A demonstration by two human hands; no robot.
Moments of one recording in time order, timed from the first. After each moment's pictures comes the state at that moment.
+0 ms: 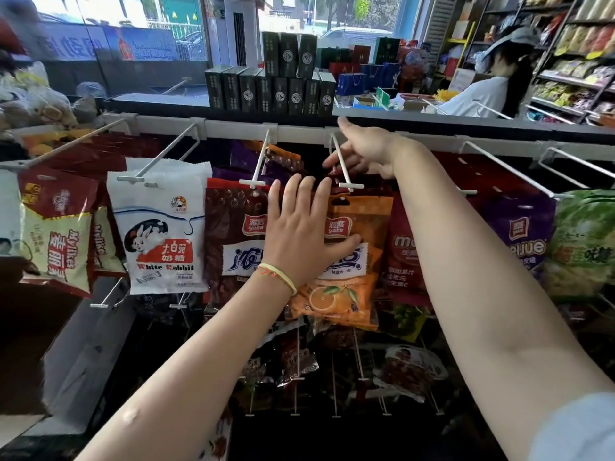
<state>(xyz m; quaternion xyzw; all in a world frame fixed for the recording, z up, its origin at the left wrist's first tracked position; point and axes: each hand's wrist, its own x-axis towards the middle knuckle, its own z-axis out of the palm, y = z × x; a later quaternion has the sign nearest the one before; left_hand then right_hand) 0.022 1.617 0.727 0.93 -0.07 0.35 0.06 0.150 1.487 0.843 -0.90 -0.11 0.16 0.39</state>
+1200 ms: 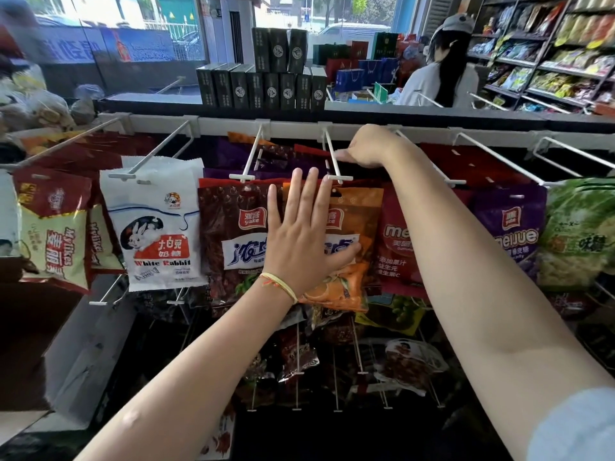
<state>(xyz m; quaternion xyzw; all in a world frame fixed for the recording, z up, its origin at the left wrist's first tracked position) 0.016 1.604 0.707 0.93 -0.08 0.35 0.03 0.158 1.479 0.839 -0.99 -0.10 -0.02 0.09</state>
